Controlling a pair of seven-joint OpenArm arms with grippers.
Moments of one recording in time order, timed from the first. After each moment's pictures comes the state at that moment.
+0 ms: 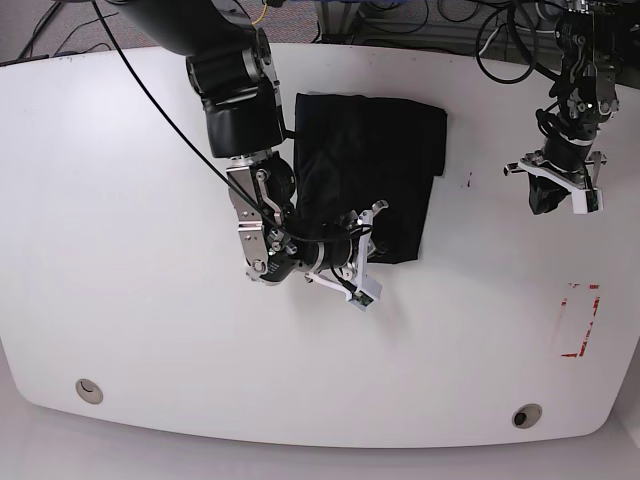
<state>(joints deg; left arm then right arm) 19.7 -26.1 -10.4 99.5 -37.4 -0.6 24.4 23.6 -8.8 -7.8 65.8 21.5 39.7 -63.1</state>
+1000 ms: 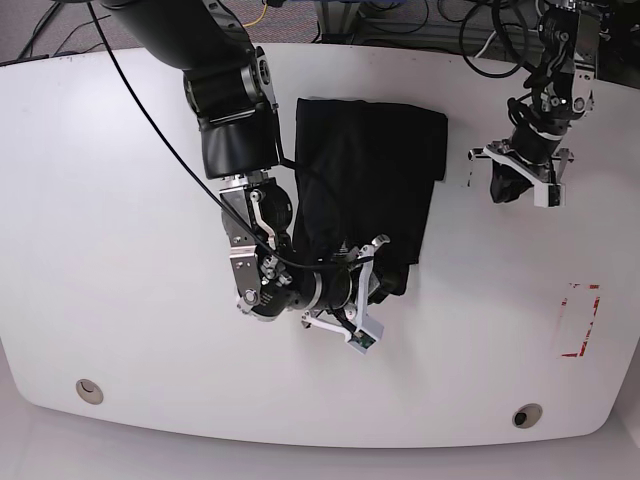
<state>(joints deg) 19.5 -26.2 -1.4 99.6 -37.4 -0.7 24.2 28.3 -8.8 -7.8 70.8 21.1 39.7 -62.8</state>
